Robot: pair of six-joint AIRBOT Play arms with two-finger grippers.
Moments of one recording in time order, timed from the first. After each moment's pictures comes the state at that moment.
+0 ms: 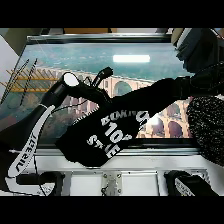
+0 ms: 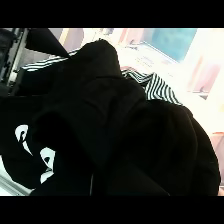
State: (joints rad) left arm -0.39 -1.55 1.37 0.76 -1.16 -0.61; right arm 0.05 -0.99 1.50 -1.04 1.49 1.47
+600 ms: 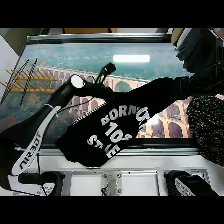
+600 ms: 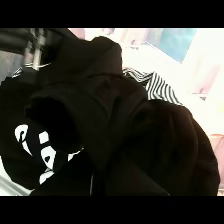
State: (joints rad) left arm -0.41 -1.55 1.40 0.74 -0.91 -0.67; right arm 0.05 -1.00 1.51 -1.05 1.49 1.47
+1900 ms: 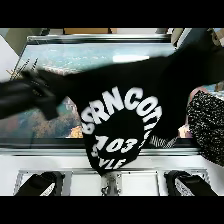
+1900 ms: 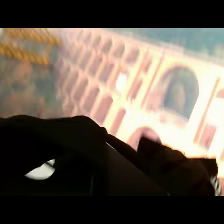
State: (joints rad) left arm -0.36 -0.77 1.34 0.96 -1.17 -1.41; right arm 0.07 -0.98 1.73 -1.02 1.54 1.65
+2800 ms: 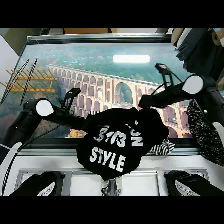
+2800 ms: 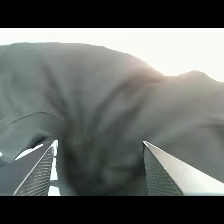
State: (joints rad) left arm -0.32 -1.03 0.92 1.18 -1.27 -1.50; right arm 0.21 -1.15 1.23 -1.19 1.27 1.59
